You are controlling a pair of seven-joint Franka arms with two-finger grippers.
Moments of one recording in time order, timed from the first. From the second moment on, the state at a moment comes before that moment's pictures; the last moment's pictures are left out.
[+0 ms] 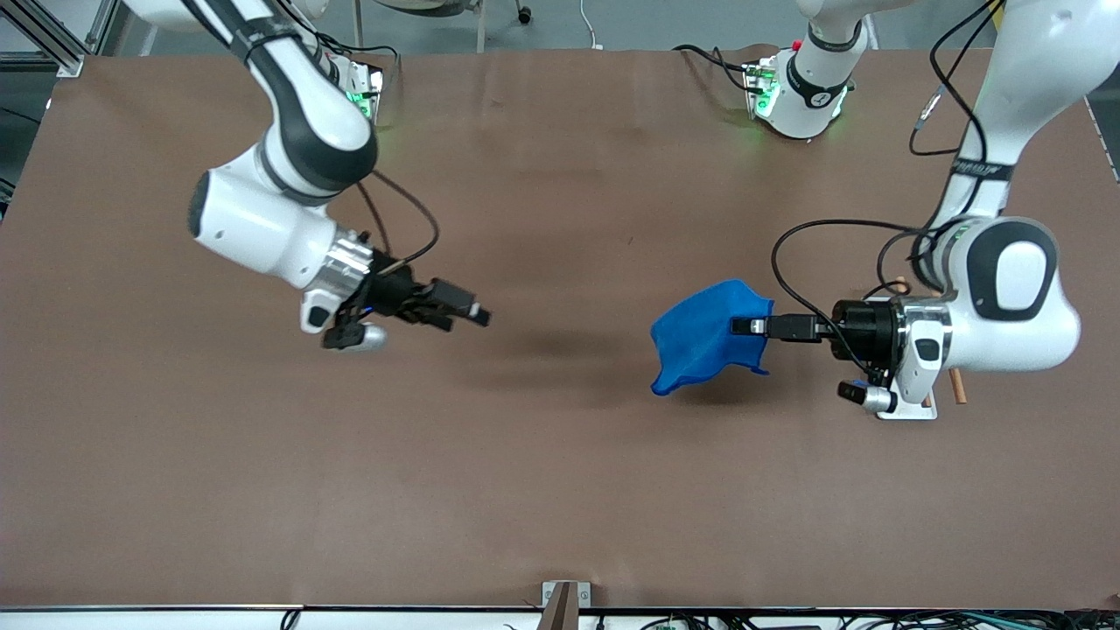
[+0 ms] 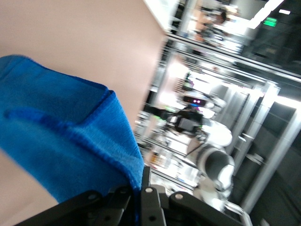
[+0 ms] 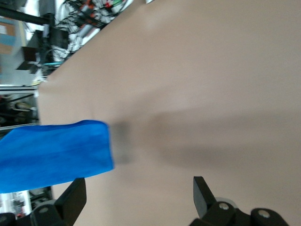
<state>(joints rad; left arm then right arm) 0.21 0.41 -0.33 -1.66 -1.14 1.75 0.06 -0.05 0.26 0.48 -1.91 0.70 2.45 0.11</state>
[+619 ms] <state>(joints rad) 0.21 0.25 -0.33 -1.67 -0.27 1.77 -0.31 -0.06 0.04 0.11 -1.92 0.20 2.07 0.11</state>
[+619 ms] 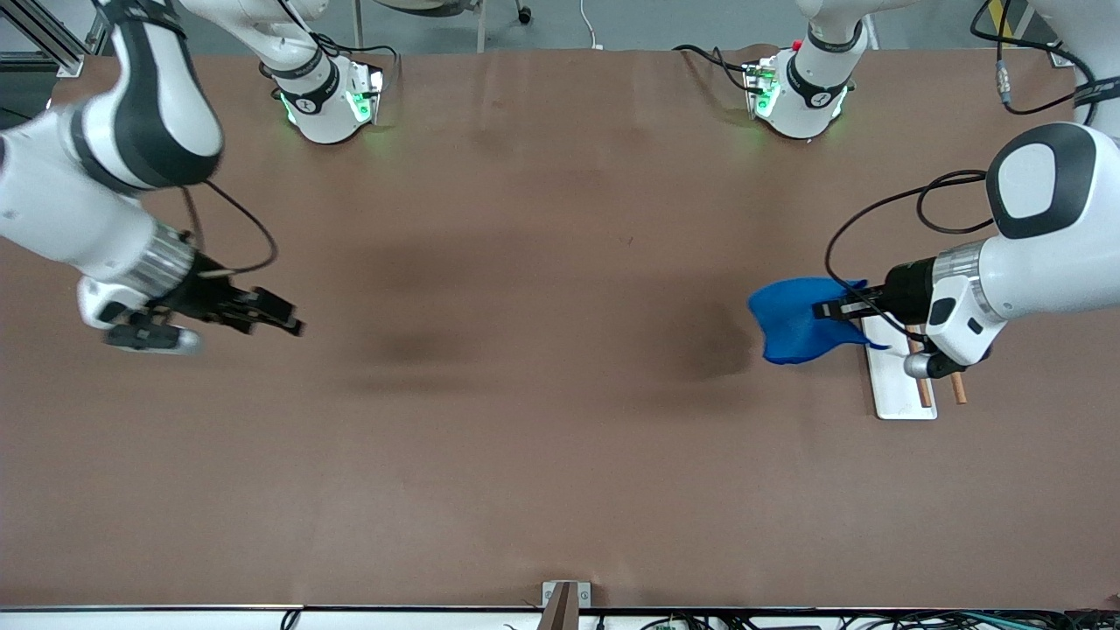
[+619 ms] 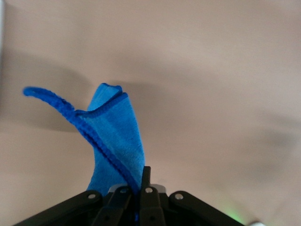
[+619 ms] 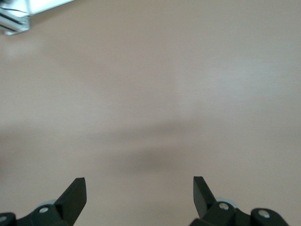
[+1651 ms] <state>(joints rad) 0.40 0.25 -0.32 -1.76 0.10 1.85 -0.15 -0.06 -0.02 -0.09 -1.53 0.03 1.48 0.08</state>
